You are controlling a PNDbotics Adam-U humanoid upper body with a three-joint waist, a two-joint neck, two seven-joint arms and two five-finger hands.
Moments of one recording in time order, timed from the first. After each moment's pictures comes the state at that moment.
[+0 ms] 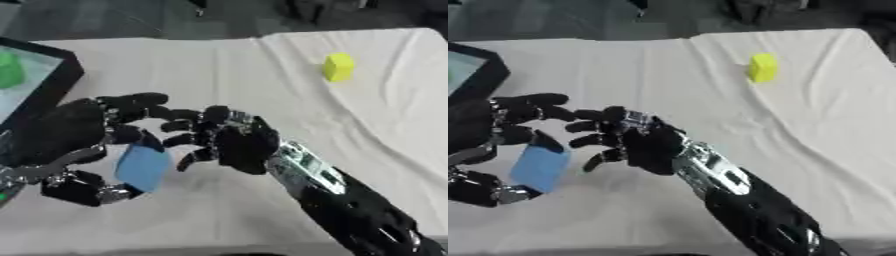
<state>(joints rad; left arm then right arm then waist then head) -0.46 0.79 -0.51 -1.98 -0.56 -0.30 -0.23 -0.53 -0.23 0.56 -1.51 -0.79 0.01 0.50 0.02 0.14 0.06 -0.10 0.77</state>
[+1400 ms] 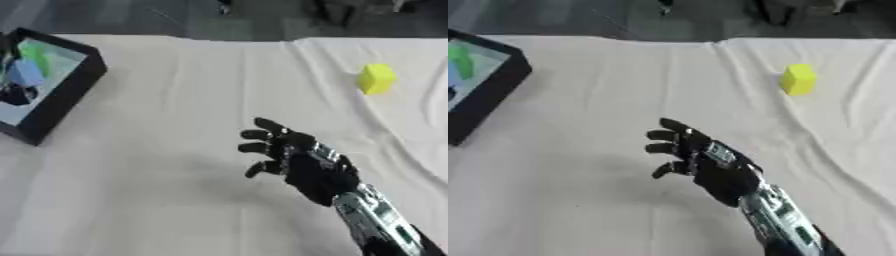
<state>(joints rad) -0.52 0.87 -0.07 -1.19 -0.95 0.50 0.01 -0.48 -0.19 0.47 -1.57 -0.63 -0.10 0.50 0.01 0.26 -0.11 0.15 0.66</state>
